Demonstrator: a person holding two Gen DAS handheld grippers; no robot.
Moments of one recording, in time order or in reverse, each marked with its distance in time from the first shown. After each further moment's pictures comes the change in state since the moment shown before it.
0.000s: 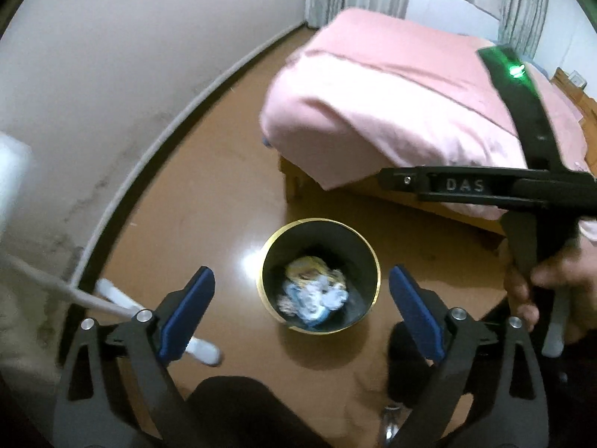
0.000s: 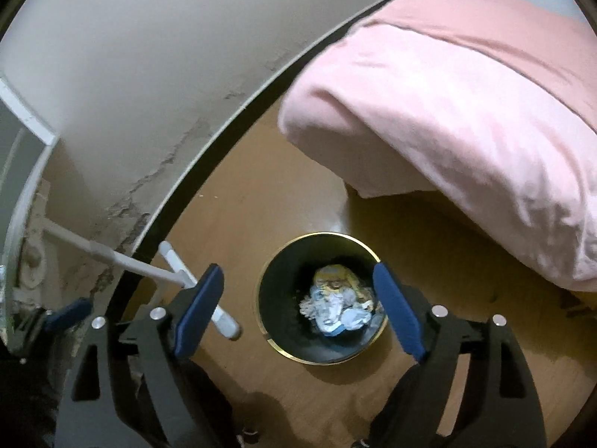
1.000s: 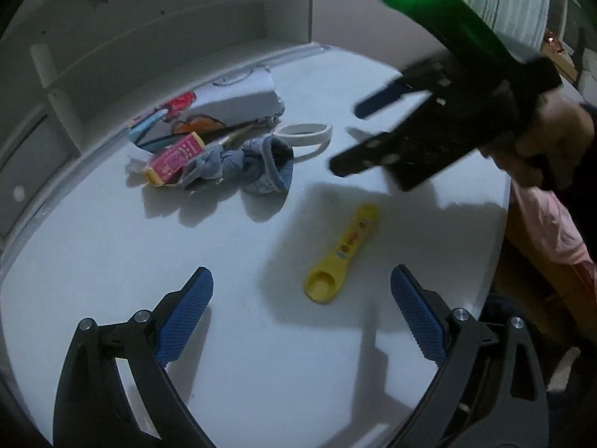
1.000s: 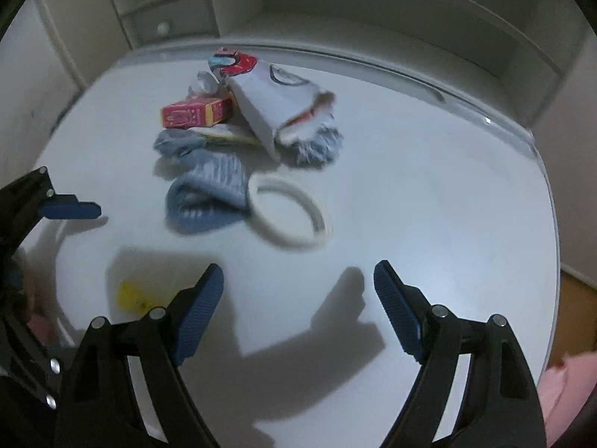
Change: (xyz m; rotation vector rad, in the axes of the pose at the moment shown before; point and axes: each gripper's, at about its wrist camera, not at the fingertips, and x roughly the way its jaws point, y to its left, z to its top) left arm -0.270 0.290 -0.208 -0.386 -0.026 0.275; right arm -0.013 0.581 -0.111 -1.293 0.257 0.321
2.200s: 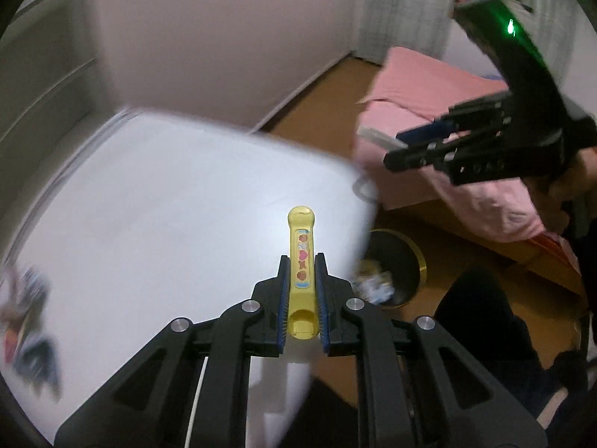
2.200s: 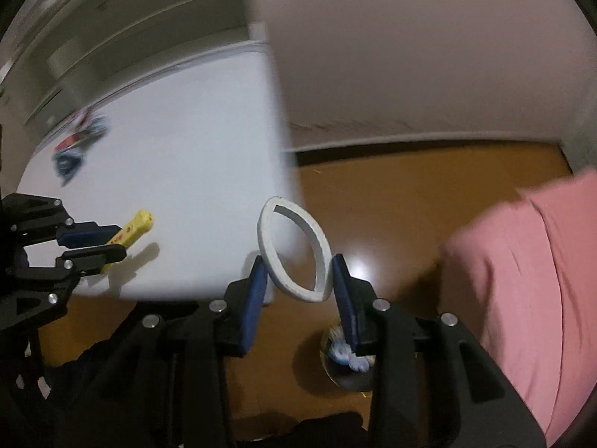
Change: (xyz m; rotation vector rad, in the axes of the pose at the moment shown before) left arm 0.064 -0.238 0.113 0.284 -0.036 -0.238; right arm -0.143 -0.183 -0.273 0.559 -0.093 -0.222
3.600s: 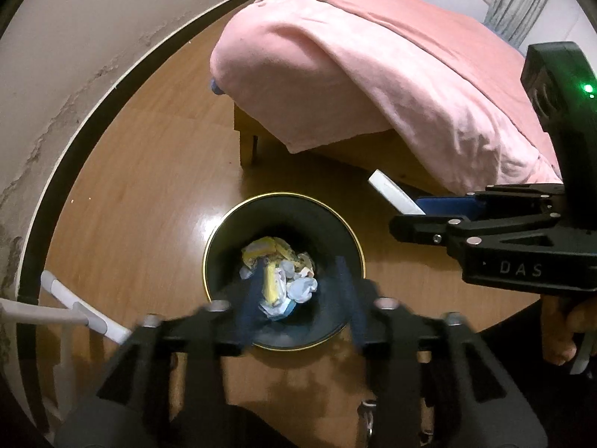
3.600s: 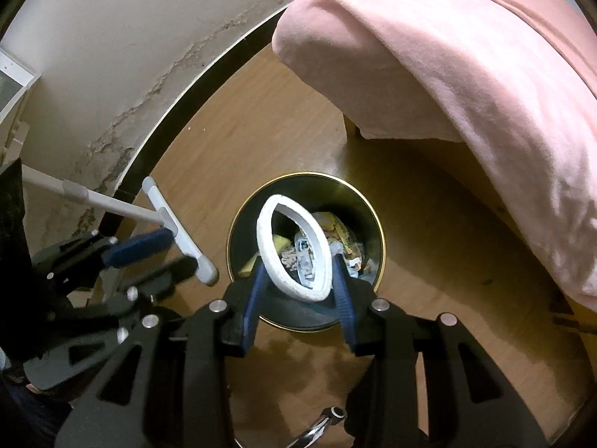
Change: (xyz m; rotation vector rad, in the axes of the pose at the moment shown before) left arm 0.298 -0.155 -0.008 0.074 0.246 -0.233; right arm 0.152 -0.205 -0.218 0.657 0.147 -0.038
